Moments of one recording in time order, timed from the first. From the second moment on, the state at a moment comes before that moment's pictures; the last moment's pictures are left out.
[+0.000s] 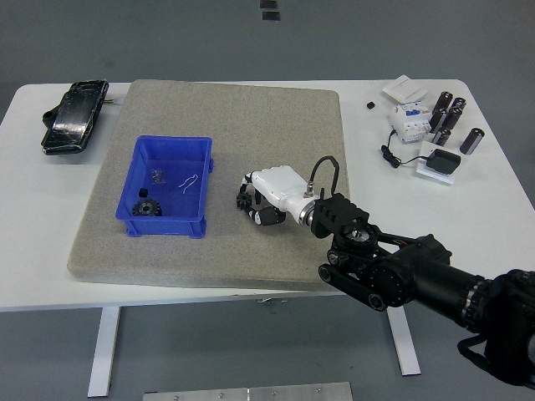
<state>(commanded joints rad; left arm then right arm) 0.10 0.13 -1.45 -0.18 1.44 -0.05 0.20 0.80 0.00 0.33 0.77 -1.82 -0.29 -0.07</state>
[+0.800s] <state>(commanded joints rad) 0.10 0.13 -1.45 -0.18 1.44 -0.05 0.20 0.87 0.00 0.33 0.94 -1.80 -0.29 -0.08</state>
